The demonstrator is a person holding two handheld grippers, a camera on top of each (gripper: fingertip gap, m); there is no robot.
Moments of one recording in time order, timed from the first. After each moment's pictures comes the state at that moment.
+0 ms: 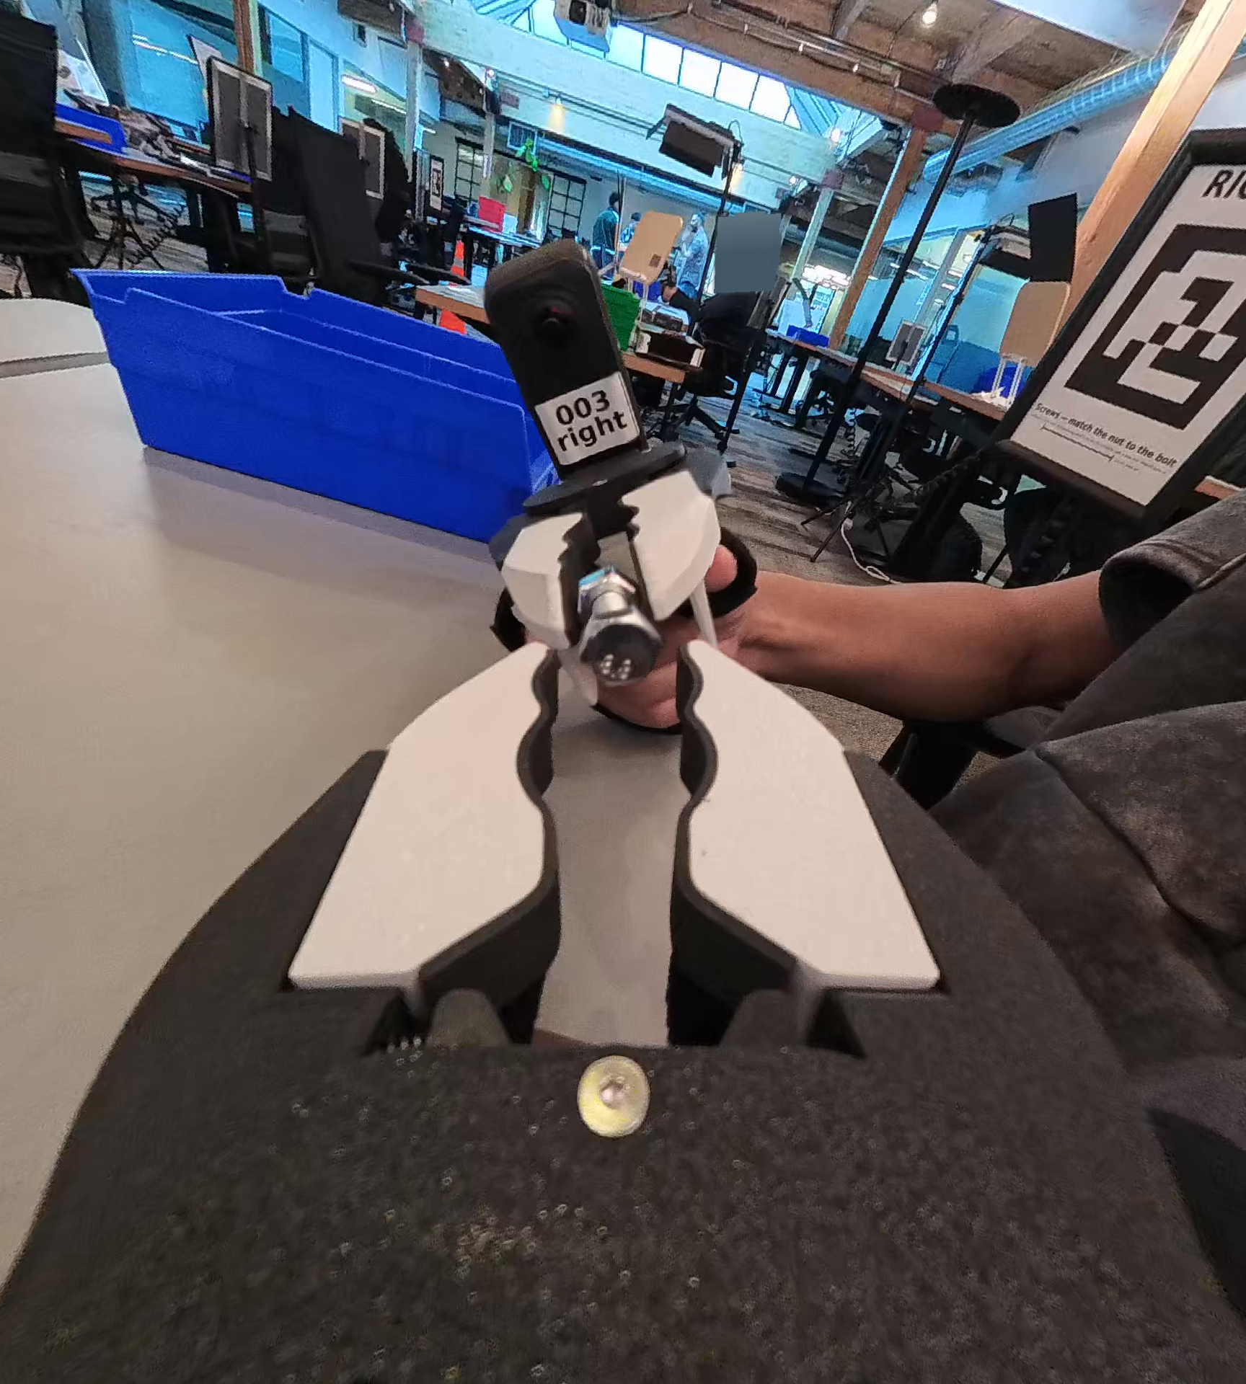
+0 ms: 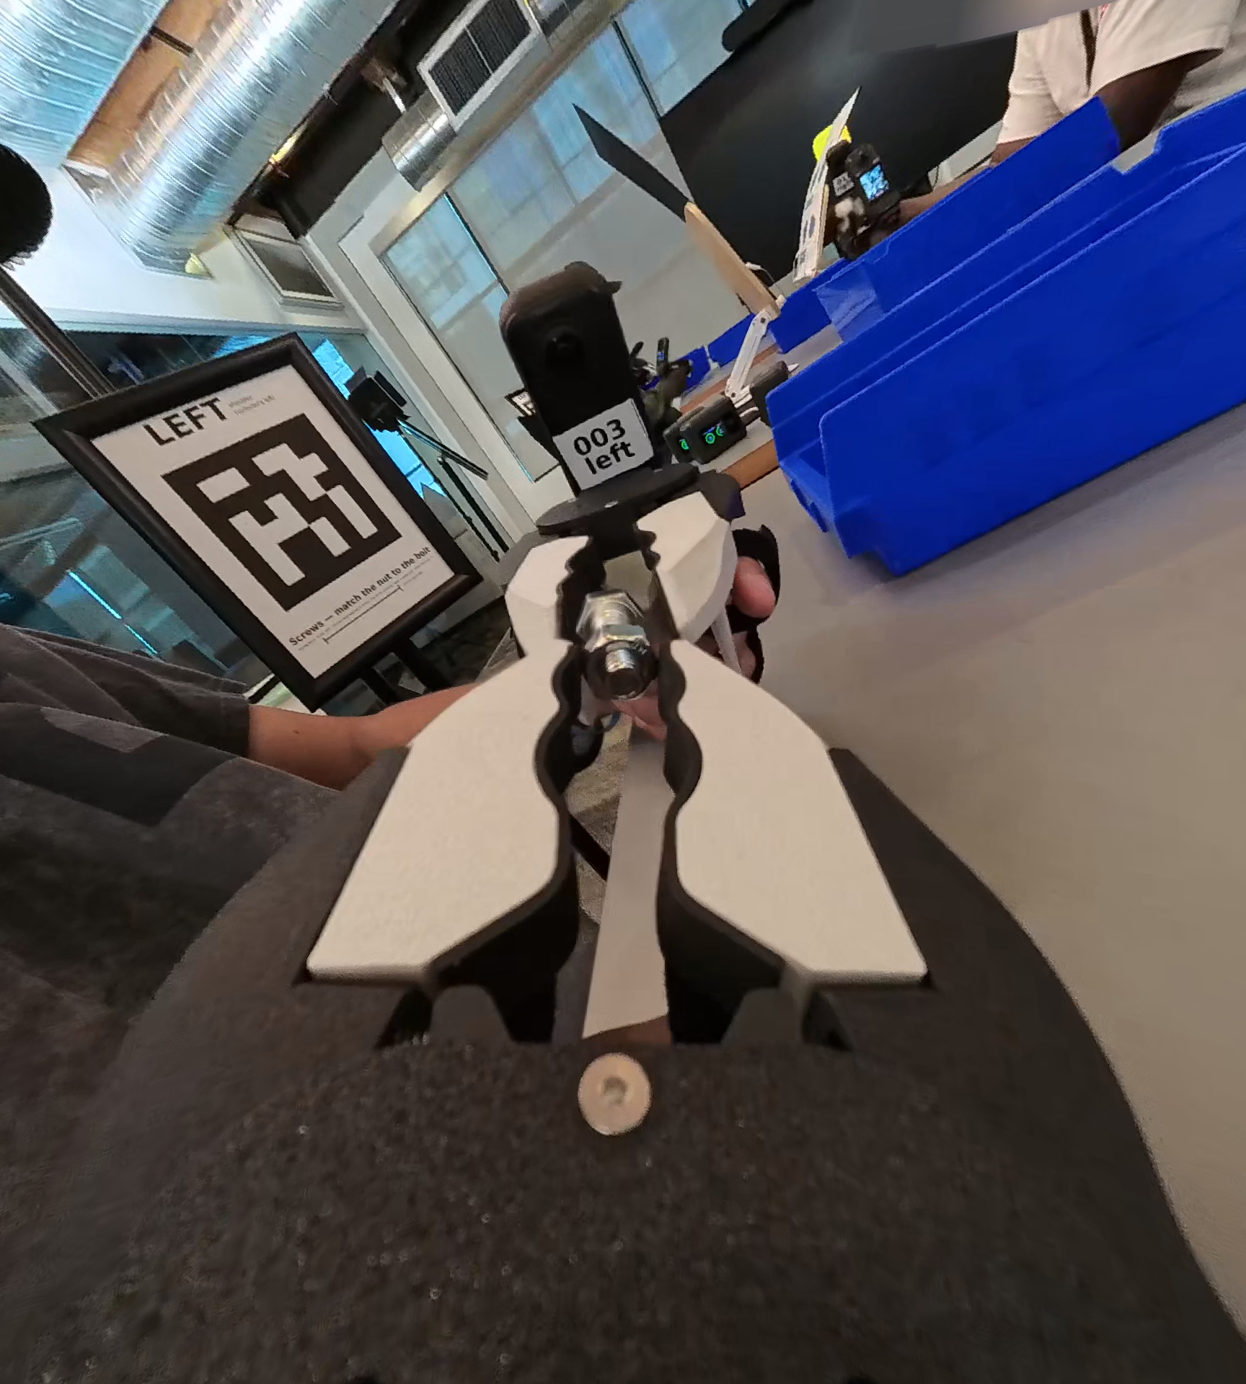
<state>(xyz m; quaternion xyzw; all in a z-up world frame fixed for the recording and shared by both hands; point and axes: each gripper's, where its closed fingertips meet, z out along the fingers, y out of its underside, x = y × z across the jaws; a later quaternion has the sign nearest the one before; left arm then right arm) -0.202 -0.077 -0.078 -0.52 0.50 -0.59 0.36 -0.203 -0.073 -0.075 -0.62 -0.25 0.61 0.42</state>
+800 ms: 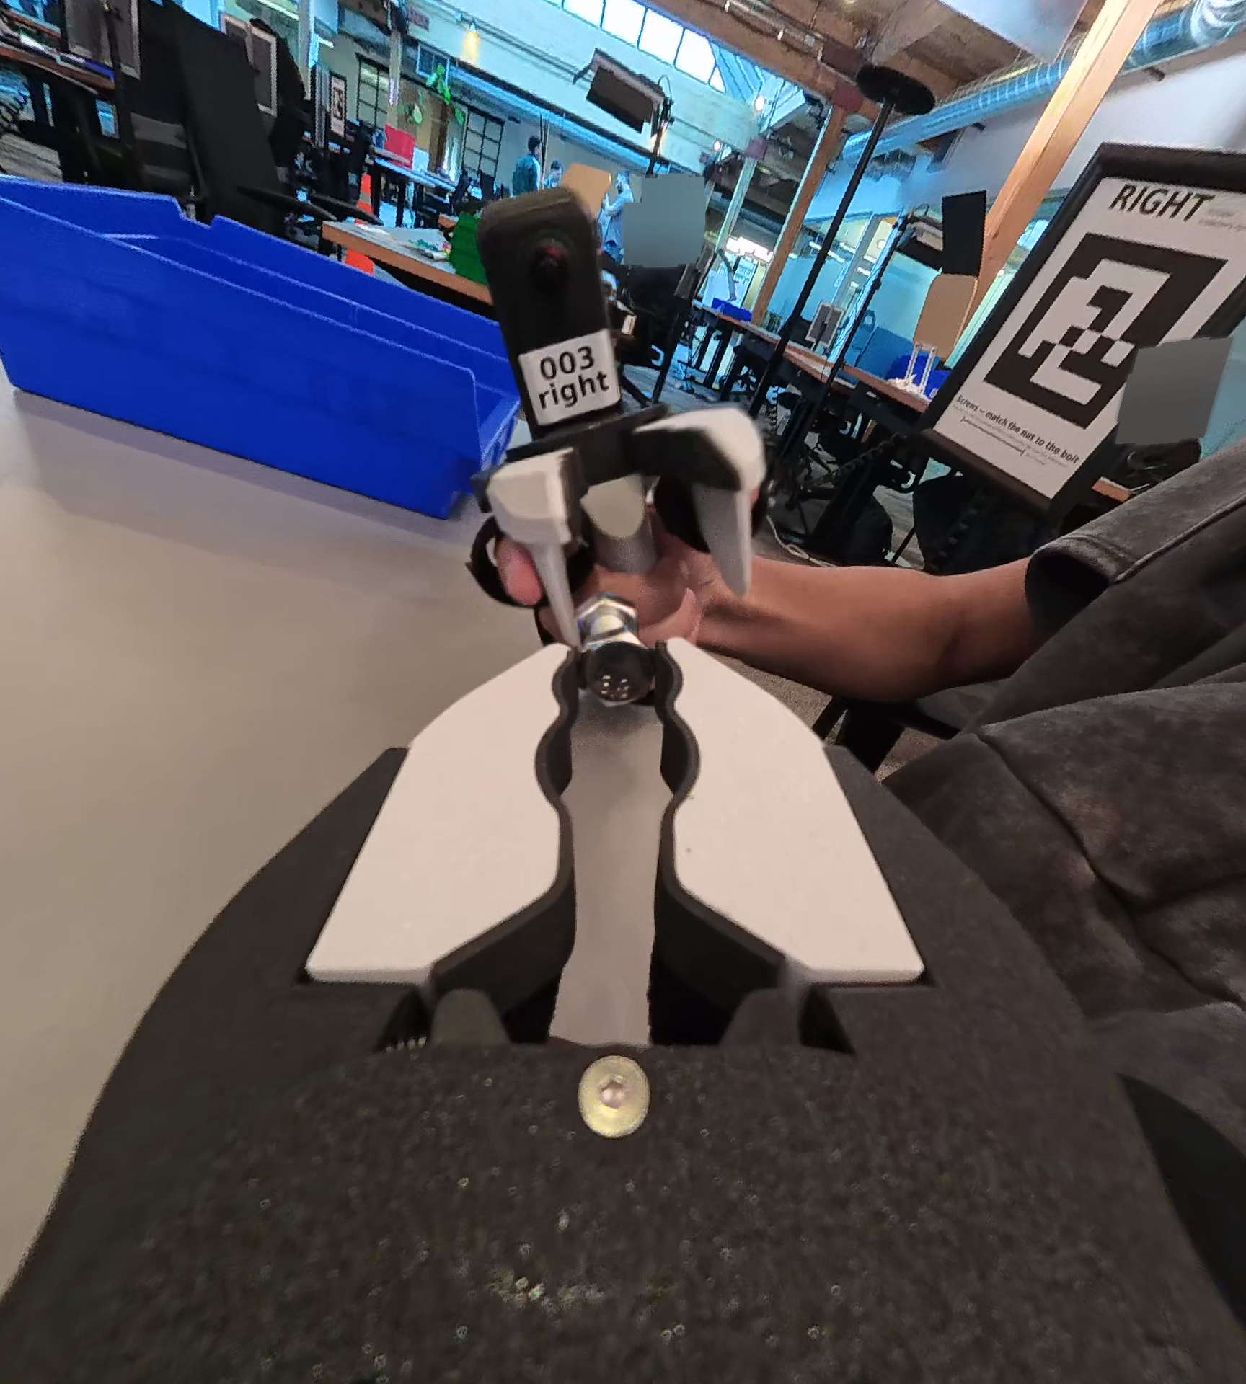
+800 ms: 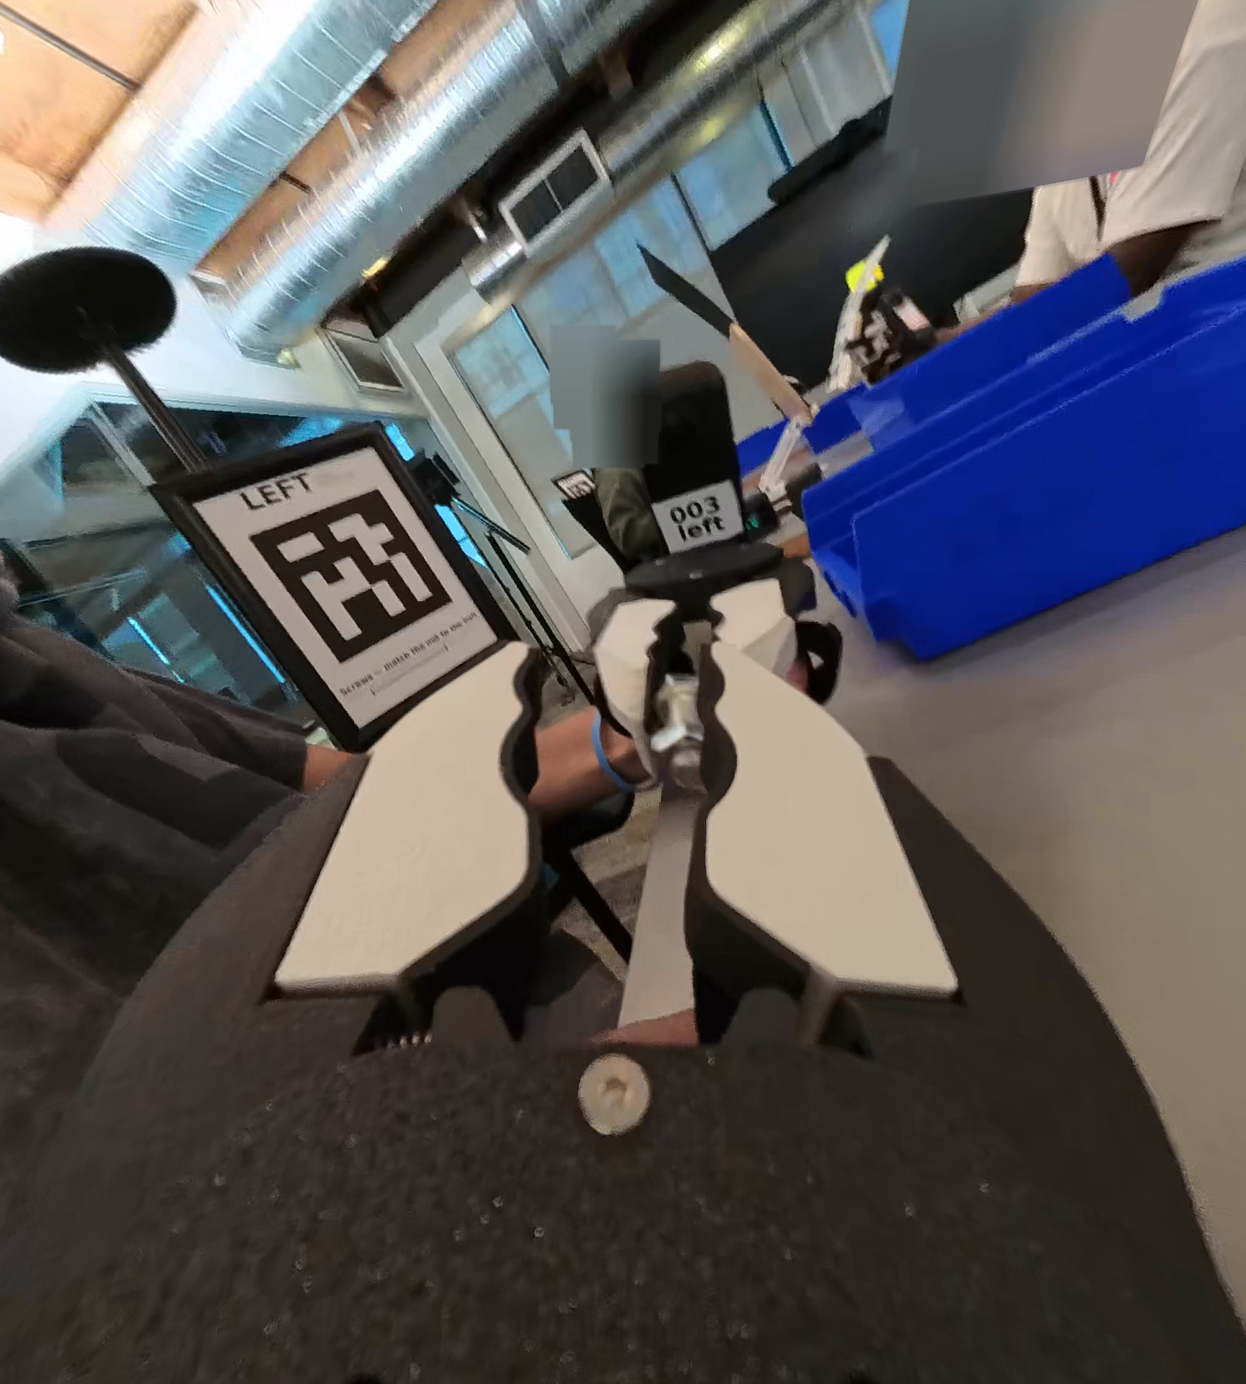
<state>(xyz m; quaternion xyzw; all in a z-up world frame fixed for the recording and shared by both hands) -0.197 -0.077 -0.082 -0.51 0.51 -0.62 0.30 -0.188 -0.076 -0.051 -0.57 -0.24 0.64 0.46</state>
